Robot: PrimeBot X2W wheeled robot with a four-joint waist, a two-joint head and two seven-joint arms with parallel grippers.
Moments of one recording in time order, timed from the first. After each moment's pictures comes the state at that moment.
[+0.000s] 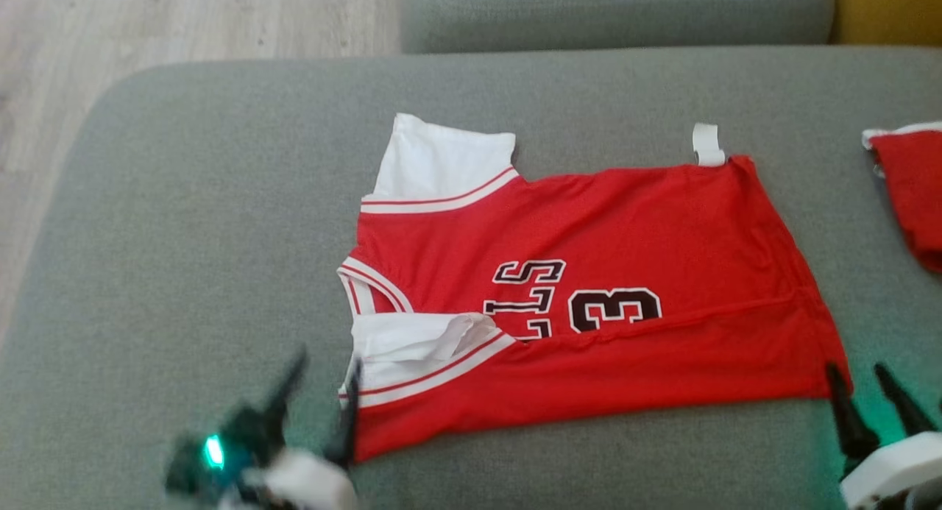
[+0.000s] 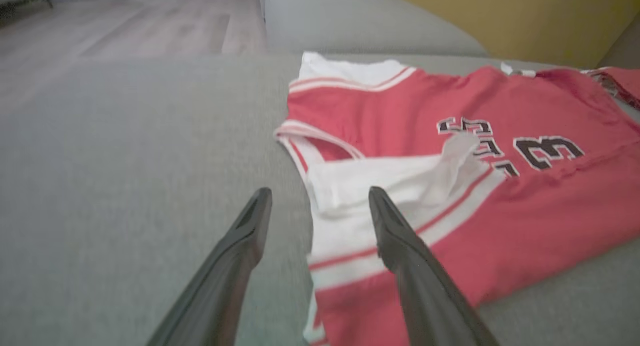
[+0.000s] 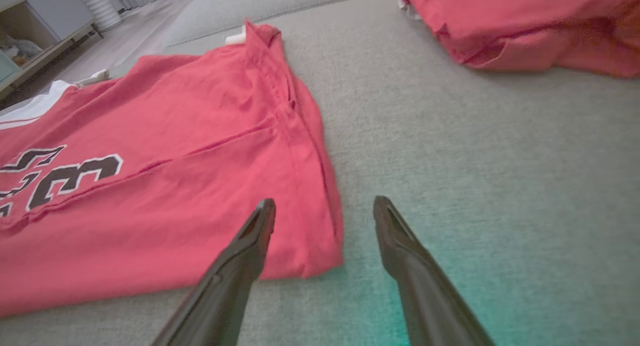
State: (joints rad) left arm 0.00 0.23 -0.48 0.25 -0.39 0.11 -0.10; right arm -0.02 -0.46 0.28 0.59 0.70 0.12 -0.24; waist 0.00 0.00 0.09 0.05
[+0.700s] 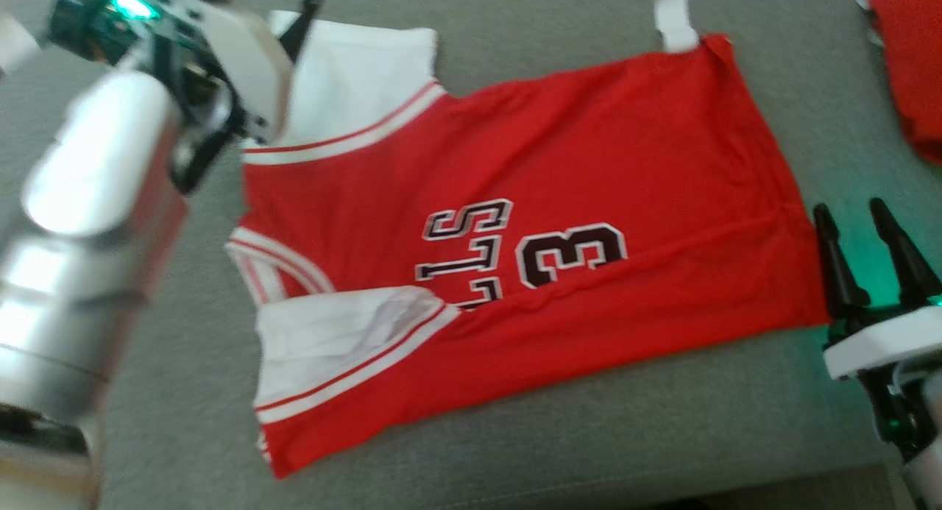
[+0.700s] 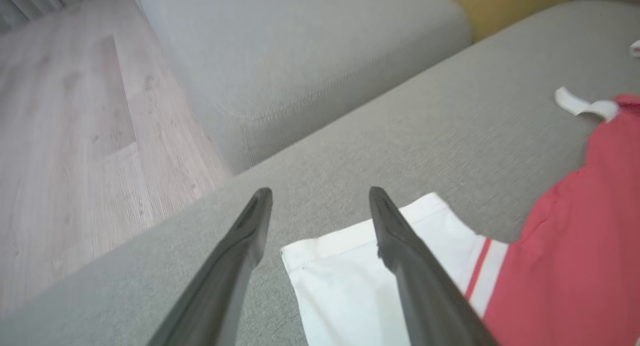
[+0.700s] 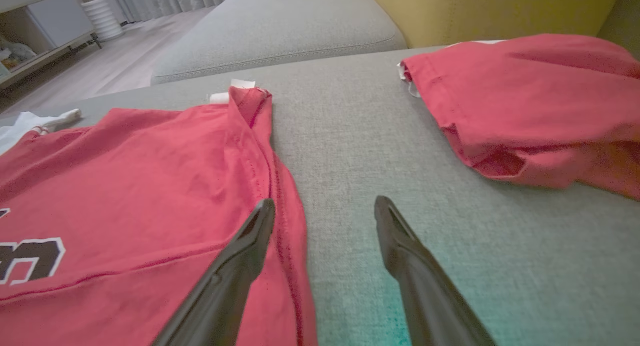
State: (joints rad) left arm -1.05 0.33 -0.63 0.62 -0.47 -0.13 0.38; right arm -0.22 -0.46 0.23 0.38 0.57 0.12 -0.25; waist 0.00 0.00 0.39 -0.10
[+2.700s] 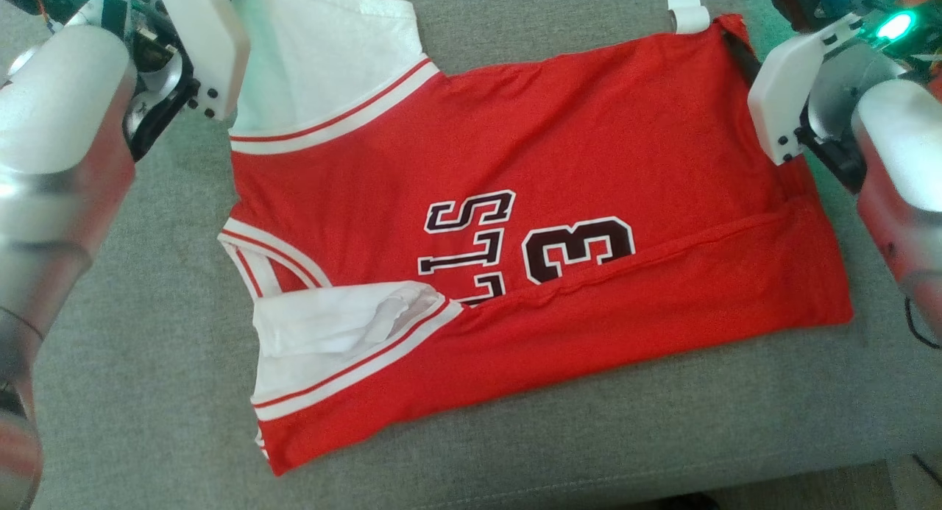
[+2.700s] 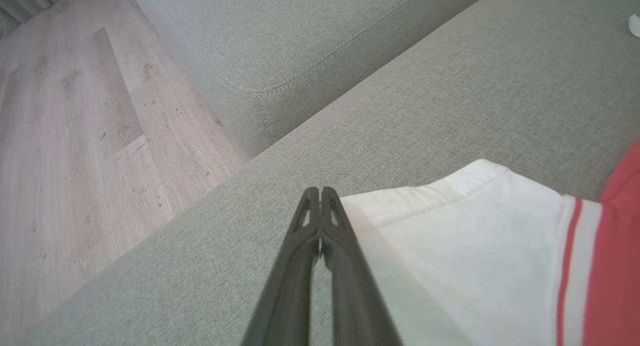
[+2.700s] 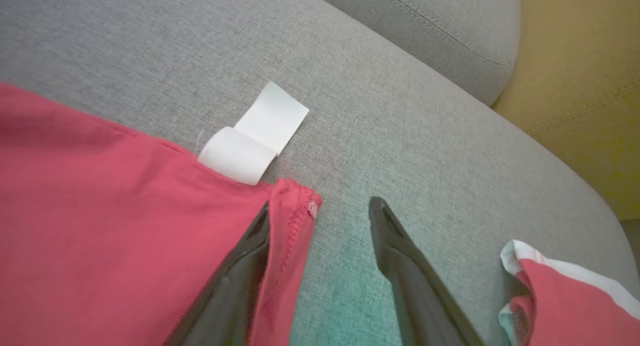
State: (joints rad) left arm -1.27 0.43 -1.04 0.81 -0.70 -0.13 0.24; right arm -1.04 -0.39 0.71 0.87 0.30 0.12 0.23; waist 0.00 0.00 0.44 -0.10
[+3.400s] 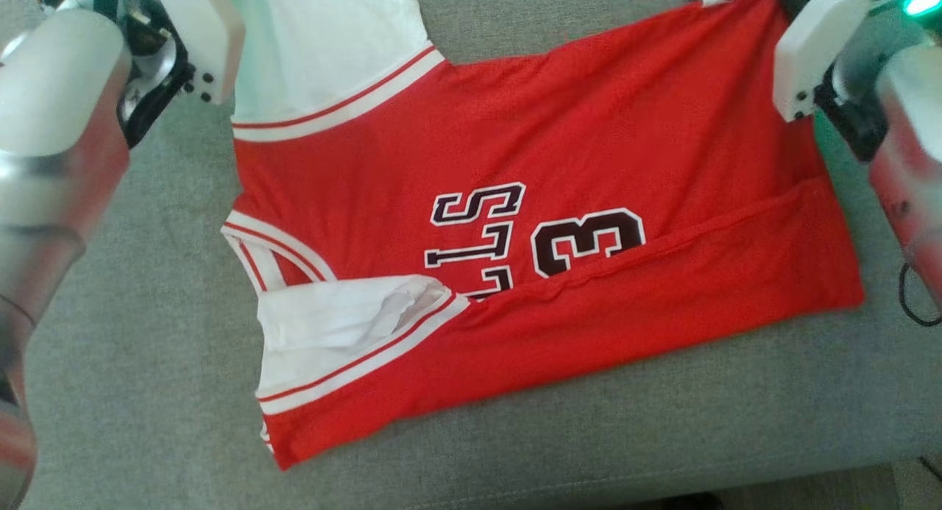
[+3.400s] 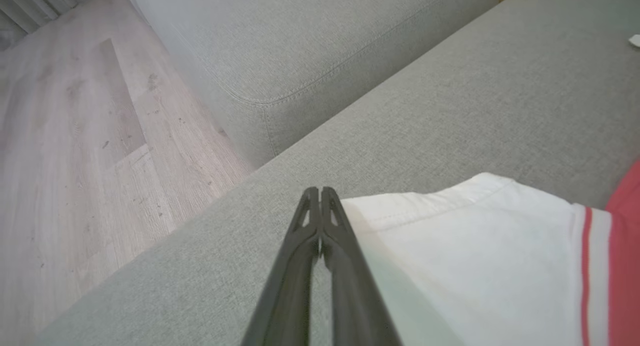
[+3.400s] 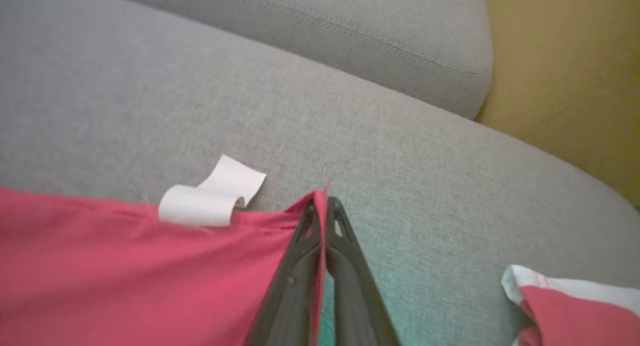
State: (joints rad) left arm -1.32 0.42 -1.11 0.84 -0.76 -0.13 0.16; right arm -1.14 -0.35 0.70 1.05 0.42 0.12 0.09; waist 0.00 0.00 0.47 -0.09
